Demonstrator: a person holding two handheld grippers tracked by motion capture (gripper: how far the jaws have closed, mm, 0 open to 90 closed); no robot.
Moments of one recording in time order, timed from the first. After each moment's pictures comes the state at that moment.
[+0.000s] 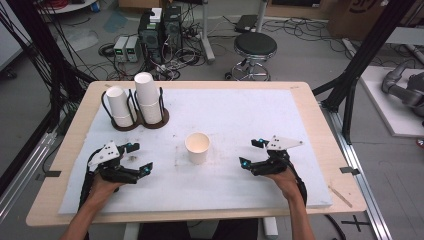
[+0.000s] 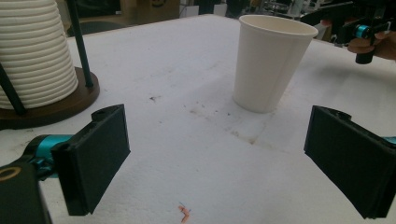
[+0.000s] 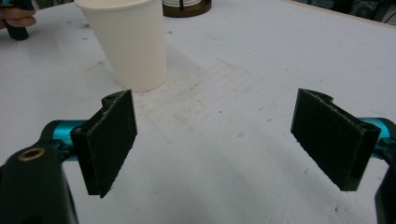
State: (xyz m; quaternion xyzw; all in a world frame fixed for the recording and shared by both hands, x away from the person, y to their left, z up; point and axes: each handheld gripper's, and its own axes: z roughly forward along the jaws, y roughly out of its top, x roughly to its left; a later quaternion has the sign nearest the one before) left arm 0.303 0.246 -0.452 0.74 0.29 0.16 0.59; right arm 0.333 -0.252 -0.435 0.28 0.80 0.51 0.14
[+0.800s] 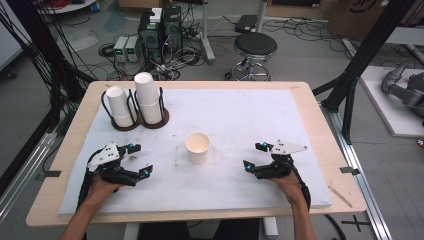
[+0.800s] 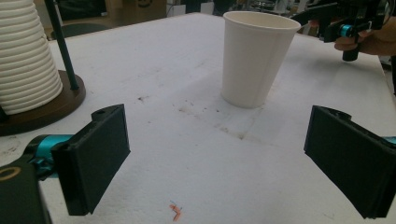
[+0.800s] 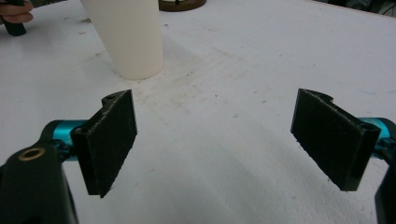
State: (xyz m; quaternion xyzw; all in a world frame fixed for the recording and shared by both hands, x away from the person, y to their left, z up) left arm 0.302 0.248 -0.452 0.75 0.26 0.15 0.59; right arm 0.326 -0.264 -0.445 0.29 0.80 0.51 0.14
